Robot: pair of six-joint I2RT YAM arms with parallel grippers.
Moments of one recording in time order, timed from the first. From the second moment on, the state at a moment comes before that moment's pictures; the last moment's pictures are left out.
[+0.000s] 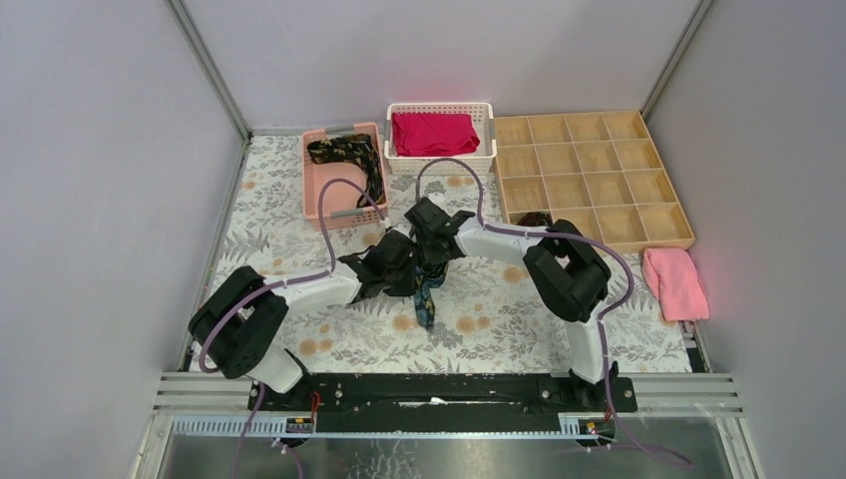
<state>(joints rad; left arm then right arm) -0.72 1.53 0.73 -0.13 -0.01 -0.66 0.83 2.02 1.38 -0.45 0.28 0.49</state>
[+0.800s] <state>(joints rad) -0.87 1.49 0.68 -0.11 -0.08 -0.81 0.81 2.10 1.51 -0.51 0.19 0.45</state>
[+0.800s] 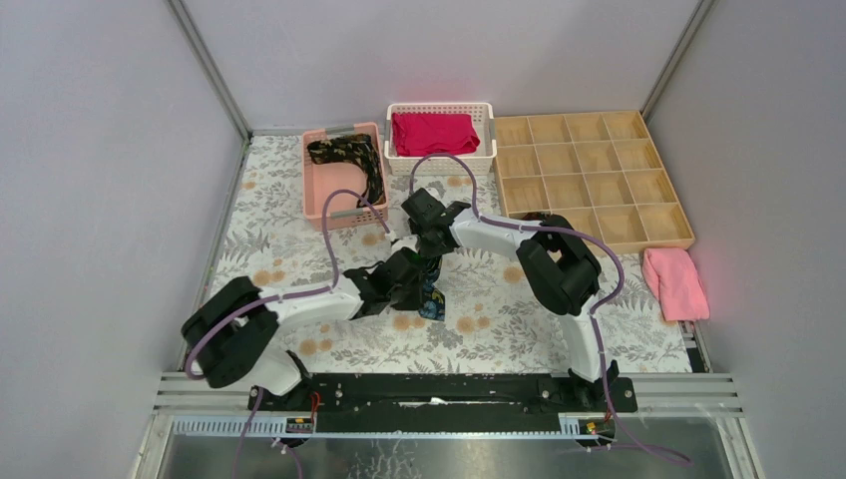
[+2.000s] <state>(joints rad) -0.88 1.58 0.59 0.22 -0.17 -0.87 0.80 2.12 1.53 -0.51 0.11 0.45</state>
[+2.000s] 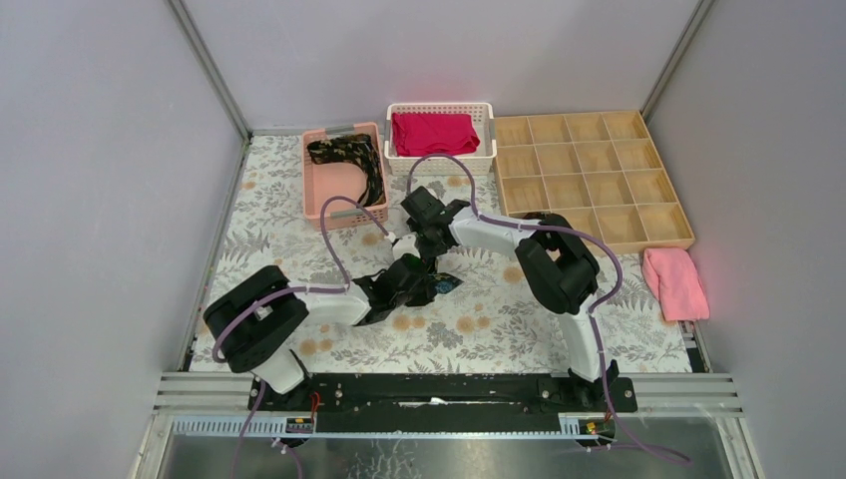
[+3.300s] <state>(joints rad) -0.92 0.98 0.66 -0.28 -0.39 -0.90 0.81 1.92 1.61 -0.67 0.14 0.39</state>
